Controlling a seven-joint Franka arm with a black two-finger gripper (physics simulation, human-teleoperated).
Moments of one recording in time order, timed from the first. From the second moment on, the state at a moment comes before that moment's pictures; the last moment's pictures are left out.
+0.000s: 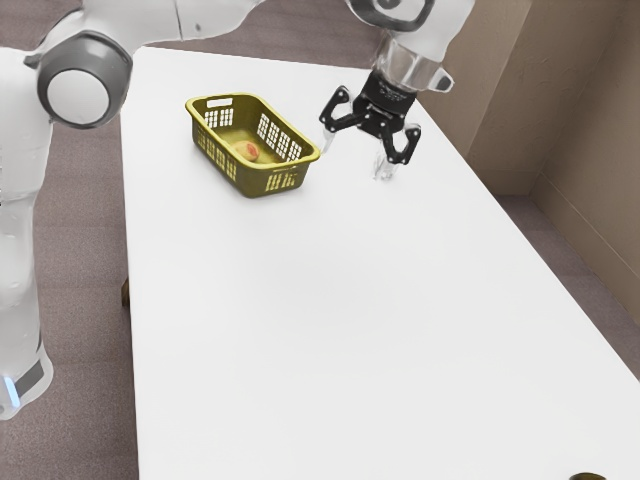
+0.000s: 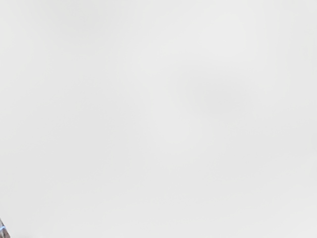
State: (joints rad) arm 0.09 0.15 -0.20 -1.17 -0.01 1.08 -1.11
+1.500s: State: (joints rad) arm 0.19 -0.50 0.20 -2.12 -0.14 1.71 -0.34
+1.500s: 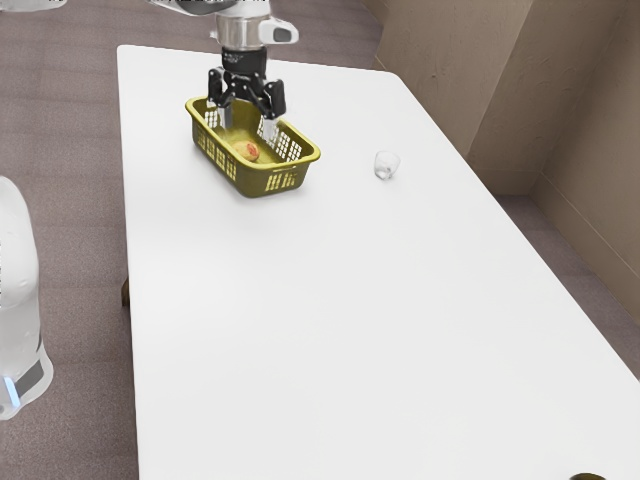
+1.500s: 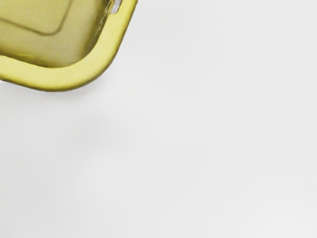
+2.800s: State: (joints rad) arm 0.51 -0.06 0.23 -2.00 -0.26 2.03 0.65
